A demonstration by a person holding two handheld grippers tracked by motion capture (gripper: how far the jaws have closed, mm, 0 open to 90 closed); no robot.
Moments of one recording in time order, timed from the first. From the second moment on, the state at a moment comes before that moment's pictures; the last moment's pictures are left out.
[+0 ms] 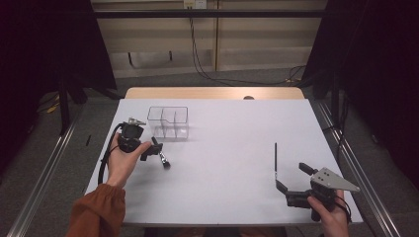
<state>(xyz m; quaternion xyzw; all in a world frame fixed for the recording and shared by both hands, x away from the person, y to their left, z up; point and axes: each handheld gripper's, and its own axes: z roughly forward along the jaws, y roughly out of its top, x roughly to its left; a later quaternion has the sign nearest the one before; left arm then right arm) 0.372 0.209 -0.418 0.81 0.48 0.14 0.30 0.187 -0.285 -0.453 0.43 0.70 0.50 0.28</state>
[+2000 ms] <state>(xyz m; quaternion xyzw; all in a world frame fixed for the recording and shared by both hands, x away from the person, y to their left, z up) 0.416 0.161 -0.453 0.80 0.59 0.06 0.08 0.187 -0.280 -0.455 0.41 0.72 0.49 0.26</state>
